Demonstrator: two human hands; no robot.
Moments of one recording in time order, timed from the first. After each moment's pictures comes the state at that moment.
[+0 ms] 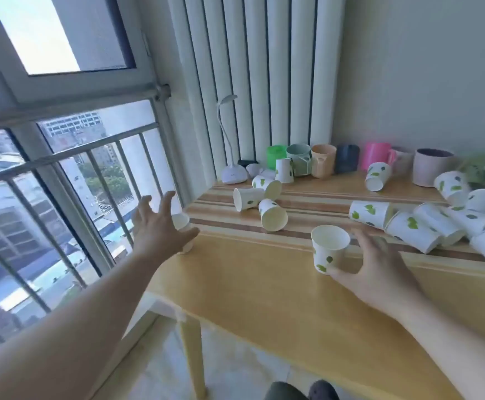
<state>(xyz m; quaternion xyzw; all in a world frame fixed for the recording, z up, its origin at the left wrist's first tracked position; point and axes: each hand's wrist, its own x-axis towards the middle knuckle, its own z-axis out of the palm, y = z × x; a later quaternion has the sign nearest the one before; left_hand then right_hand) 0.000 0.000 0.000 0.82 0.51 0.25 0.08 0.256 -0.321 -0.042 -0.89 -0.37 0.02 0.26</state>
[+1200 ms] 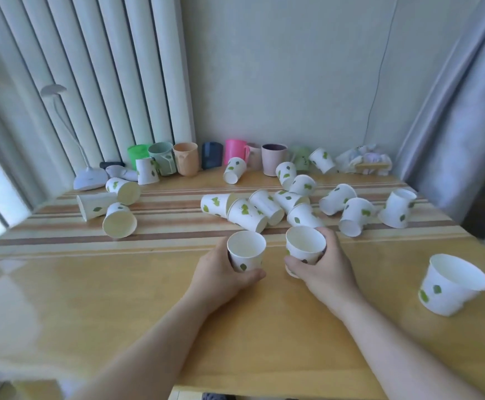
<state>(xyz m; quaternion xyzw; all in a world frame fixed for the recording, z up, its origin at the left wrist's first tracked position) 0.240 -0.308 -0.068 0.87 0.21 0.16 0.41 0.342 -0.510 -0.062 -0.83 -0.15 0.03 0.54</state>
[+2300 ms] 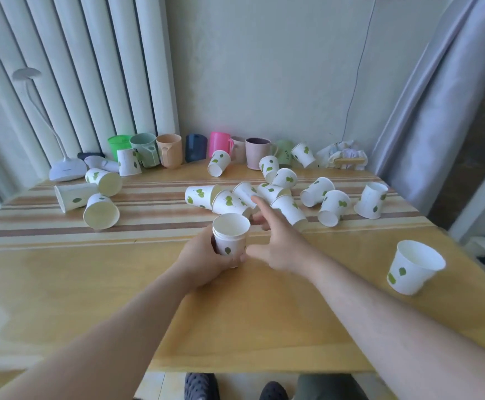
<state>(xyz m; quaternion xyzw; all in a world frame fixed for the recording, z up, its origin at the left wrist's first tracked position) 0.243 -0.295 -0.062 0.86 0.18 0.10 0.46 0.336 -0.481 -0.018 -0.83 -0.35 0.15 0.42</state>
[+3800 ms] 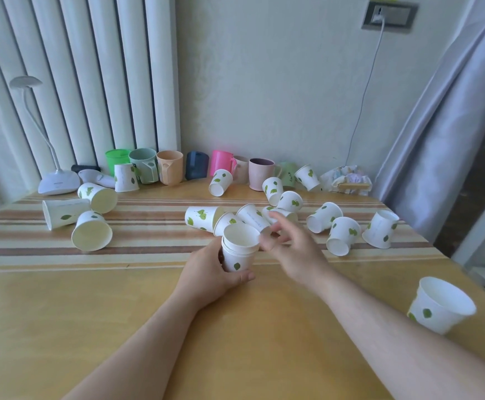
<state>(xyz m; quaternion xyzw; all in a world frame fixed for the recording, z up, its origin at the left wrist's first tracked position) 0.283 -0.274 -0.079 0.89 0.15 0.19 0.40 0.381 -0.462 -0.021 -0.82 -0.28 0.07 0.50</state>
